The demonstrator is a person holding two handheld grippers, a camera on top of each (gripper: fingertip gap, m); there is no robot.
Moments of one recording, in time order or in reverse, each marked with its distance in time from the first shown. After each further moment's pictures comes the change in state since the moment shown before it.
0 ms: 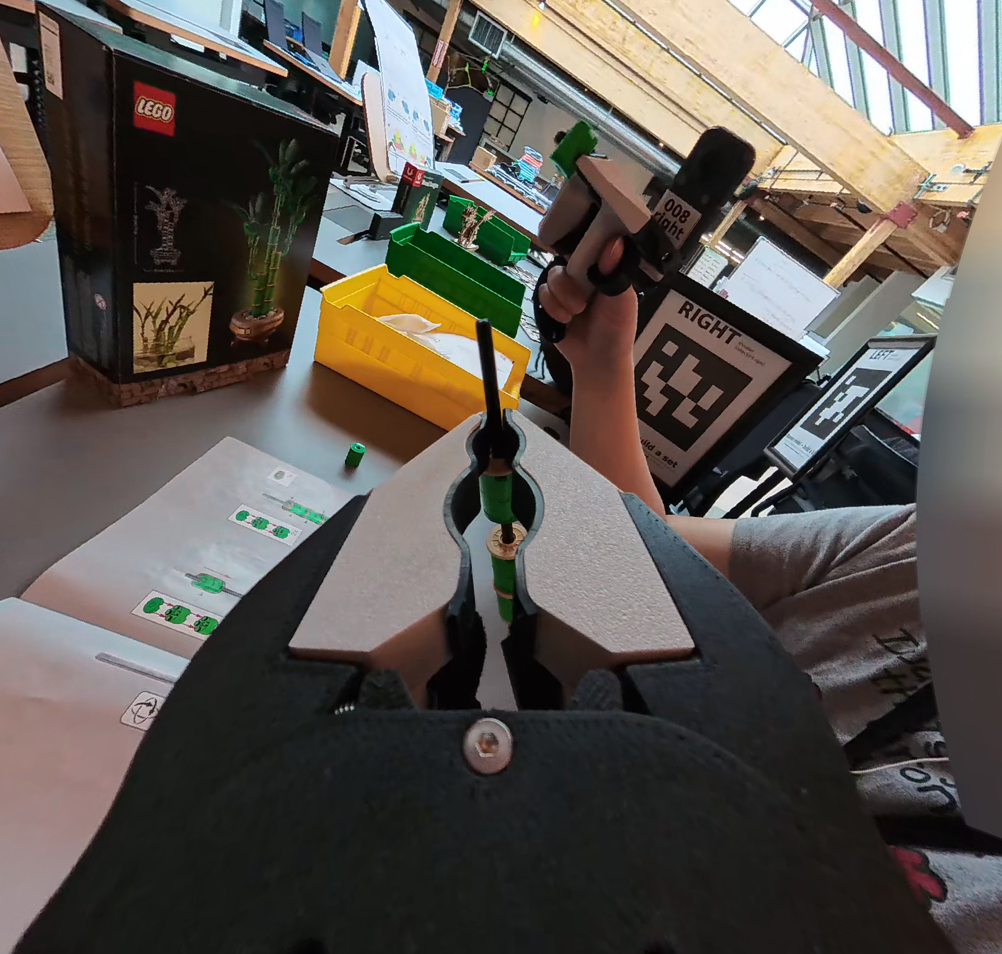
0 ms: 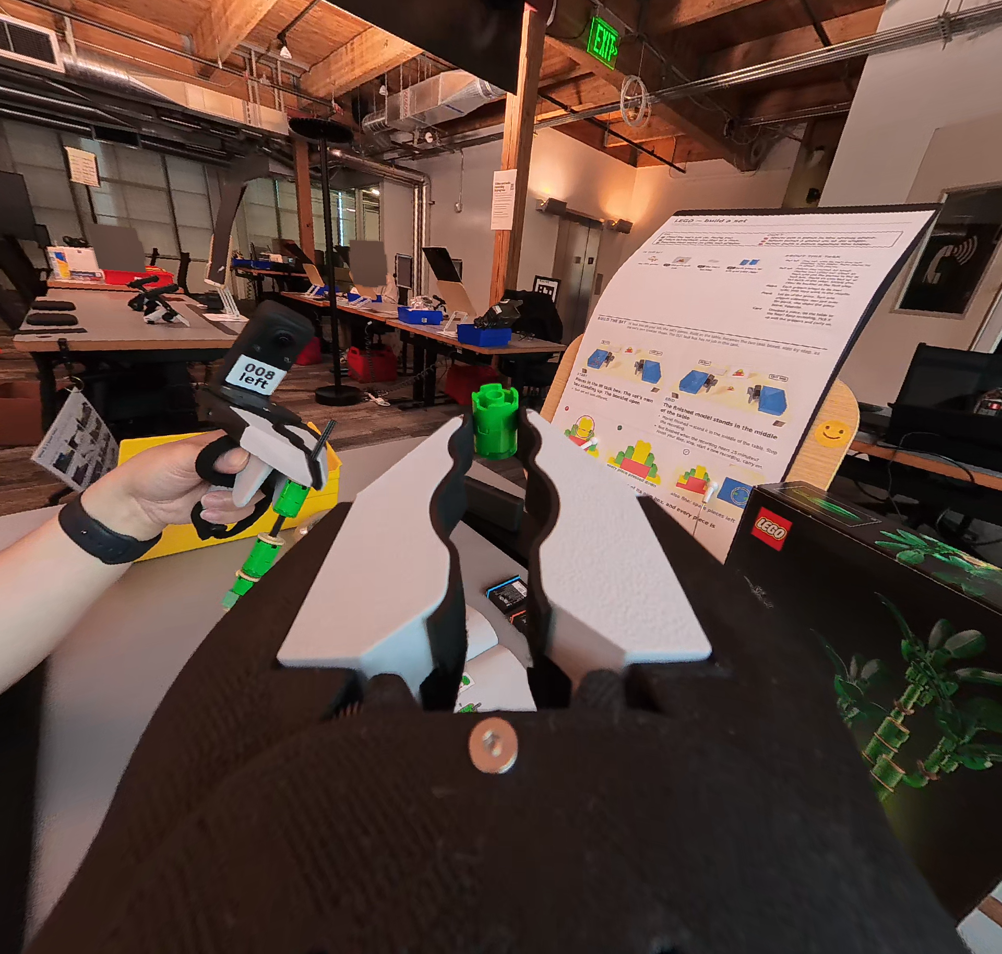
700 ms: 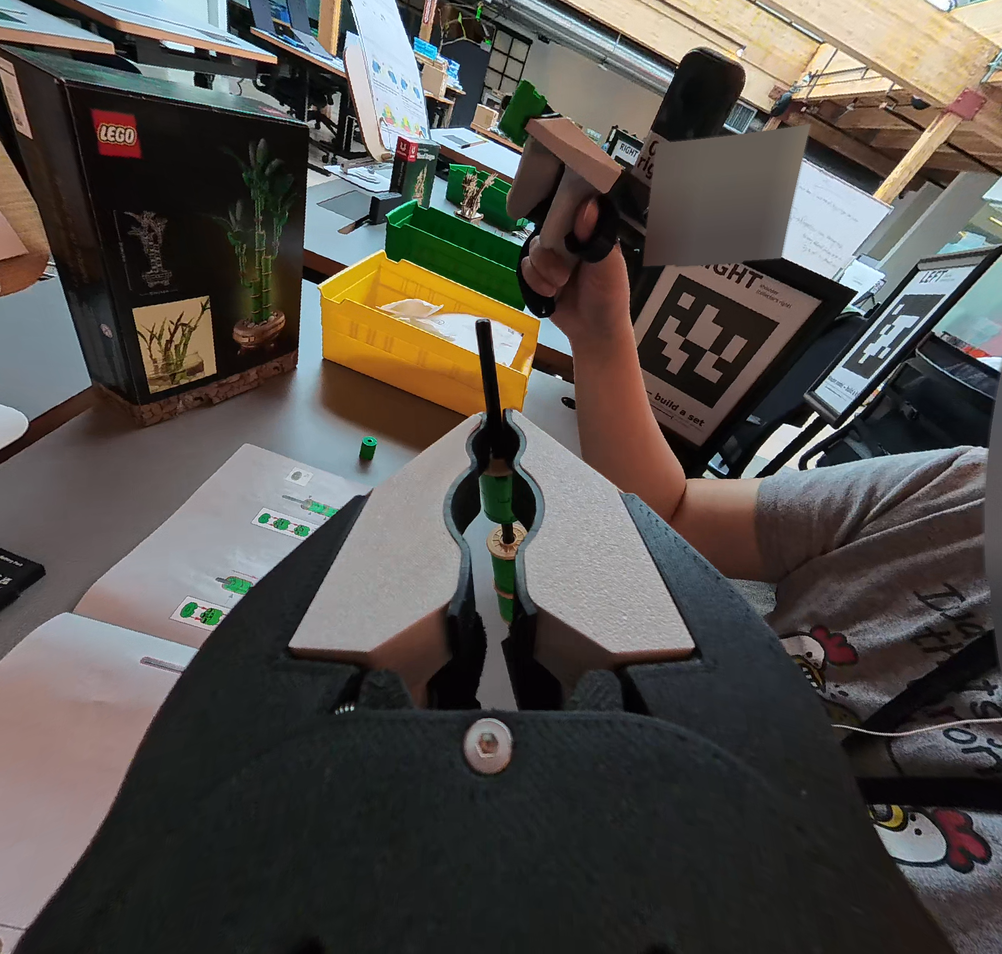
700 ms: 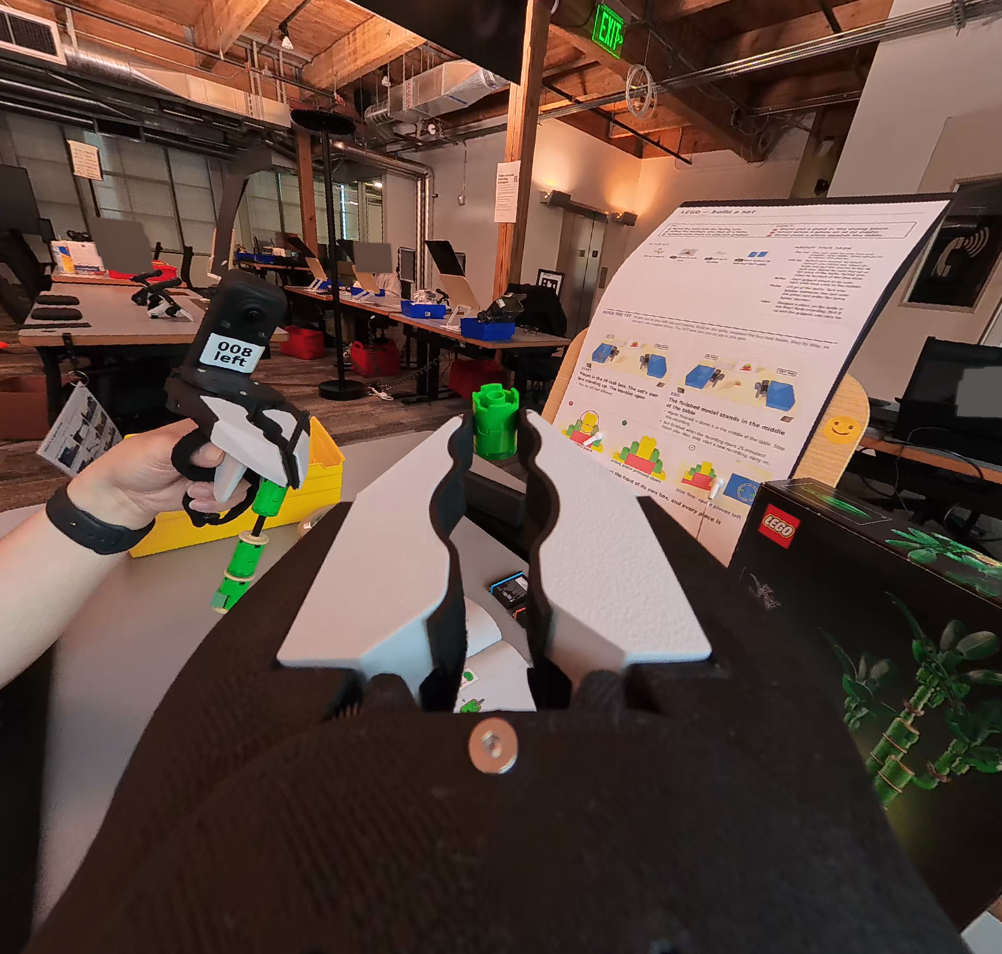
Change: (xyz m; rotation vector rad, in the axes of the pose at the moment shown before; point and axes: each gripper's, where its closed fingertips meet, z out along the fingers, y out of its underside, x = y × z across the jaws) left arm 0.017 0.004 0.003 -0.068 -0.019 0.128; right arm -0.002 0.003 0.003 -0.013 -0.007 0.003
